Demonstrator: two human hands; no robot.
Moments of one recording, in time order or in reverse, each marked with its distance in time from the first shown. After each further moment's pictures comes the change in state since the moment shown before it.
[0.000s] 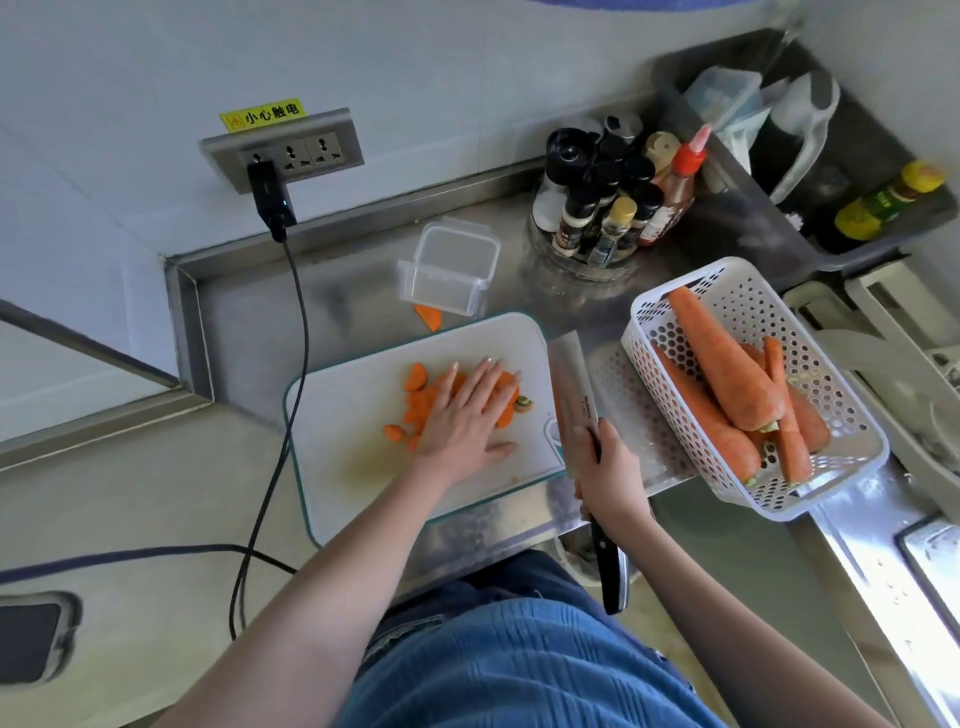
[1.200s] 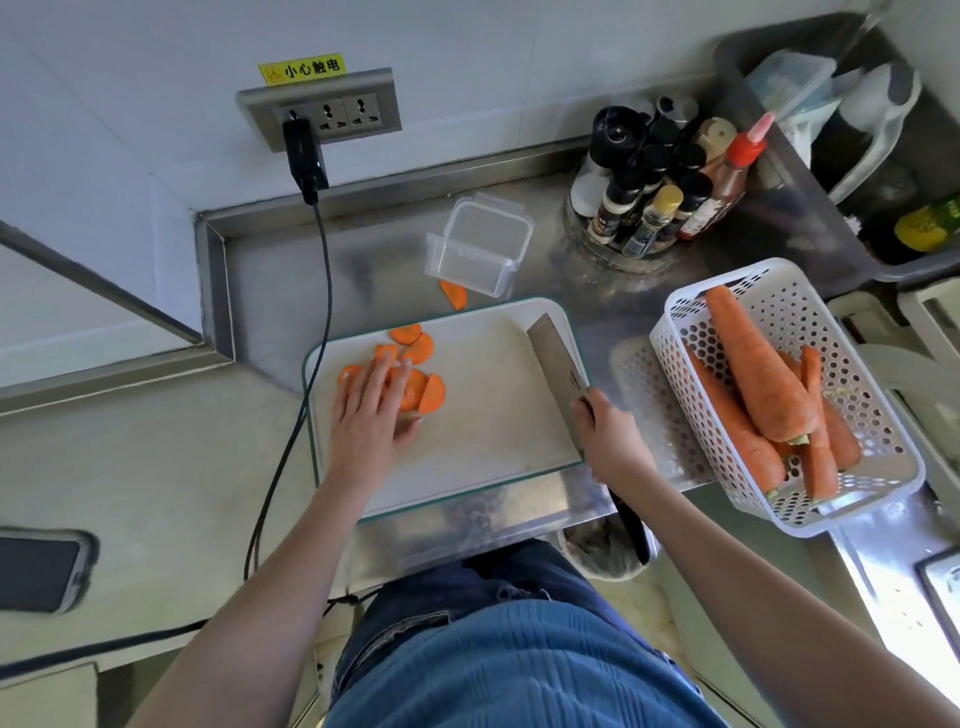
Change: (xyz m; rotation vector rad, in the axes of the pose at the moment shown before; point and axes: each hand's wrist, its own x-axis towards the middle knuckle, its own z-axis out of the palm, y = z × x) left_hand -0.090 -0.065 0.009 -0.059 0.180 -0.427; right_hand 0.043 -0.012 0.001 -0.337 -0.181 -0.108
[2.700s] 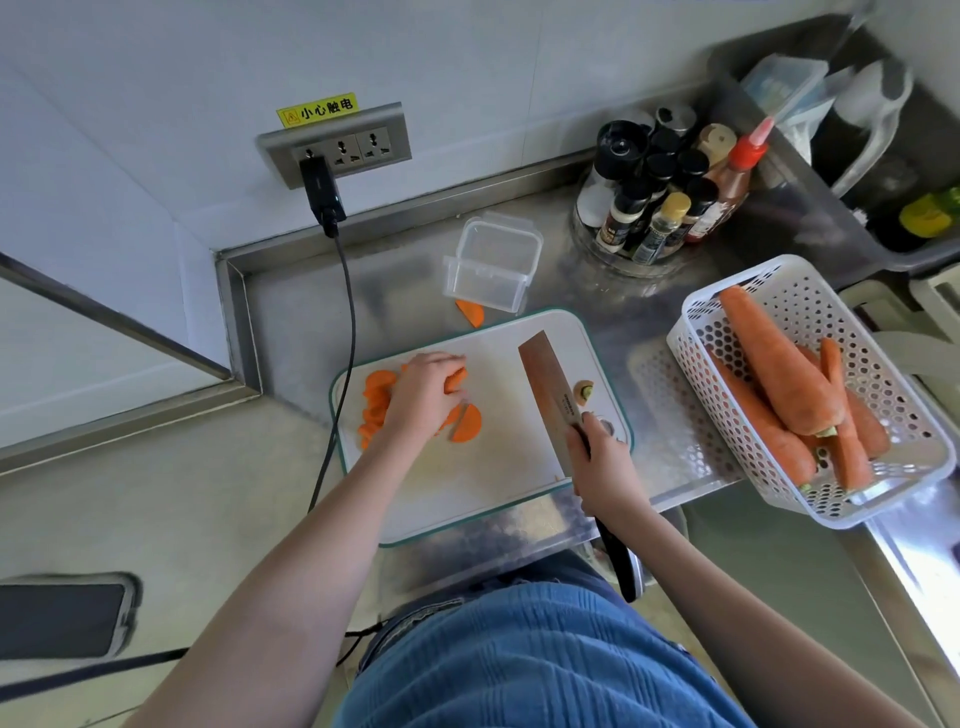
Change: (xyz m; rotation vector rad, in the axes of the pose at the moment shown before) left_hand 0.082 0.017 -0.018 -0.502 -0.272 -0.111; right_hand -0.031 -0.031 0.037 0.180 0.045 -0.021
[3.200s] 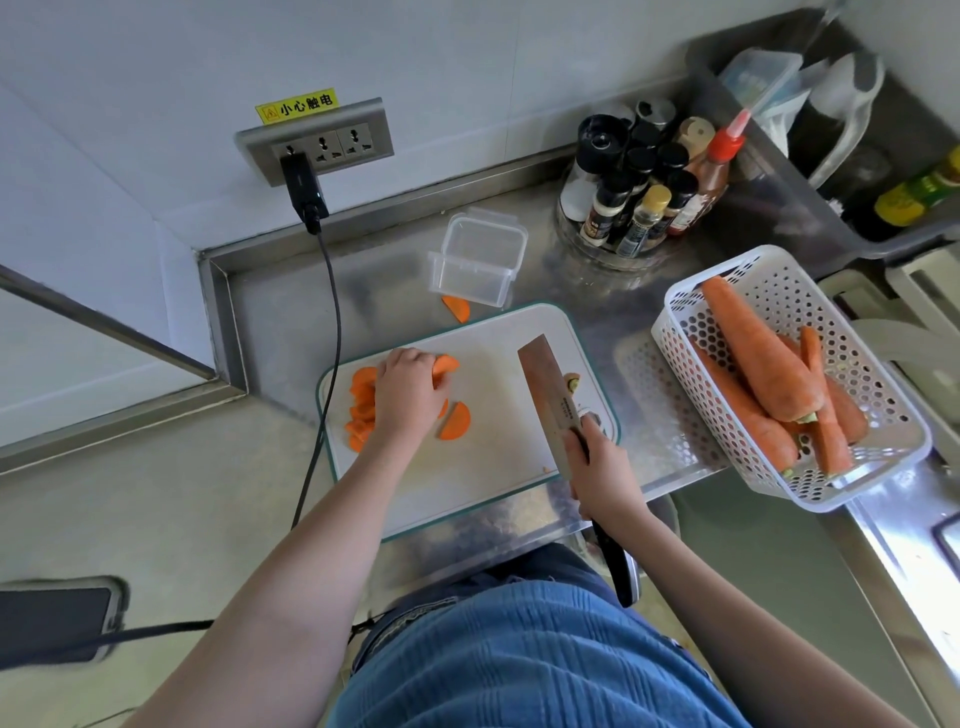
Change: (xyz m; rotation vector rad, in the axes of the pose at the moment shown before) left_hand -0.008 0.007 0.005 0.257 0.178 -0.050; right_hand -0.012 0.013 -0.002 0.028 0.029 0.034
